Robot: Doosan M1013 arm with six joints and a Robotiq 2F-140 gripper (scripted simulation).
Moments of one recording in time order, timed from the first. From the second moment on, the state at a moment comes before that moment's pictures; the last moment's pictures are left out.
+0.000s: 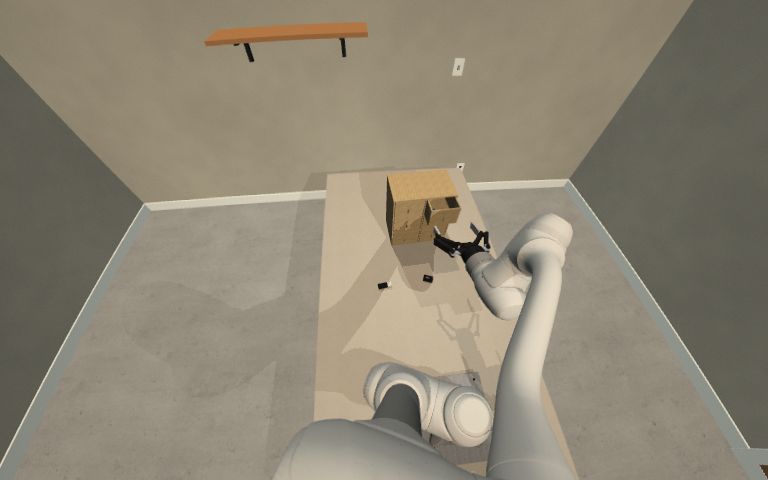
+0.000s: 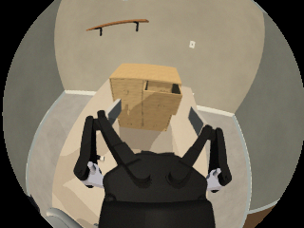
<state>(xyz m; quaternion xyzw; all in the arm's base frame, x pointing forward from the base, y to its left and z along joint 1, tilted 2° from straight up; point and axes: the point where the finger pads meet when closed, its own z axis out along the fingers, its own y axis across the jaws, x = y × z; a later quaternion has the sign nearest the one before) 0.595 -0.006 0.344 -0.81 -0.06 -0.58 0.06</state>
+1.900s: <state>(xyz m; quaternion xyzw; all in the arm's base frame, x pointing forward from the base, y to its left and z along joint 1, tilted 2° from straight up) 0.573 -0.013 0.355 -0.88 -0.08 -0.47 0.05</state>
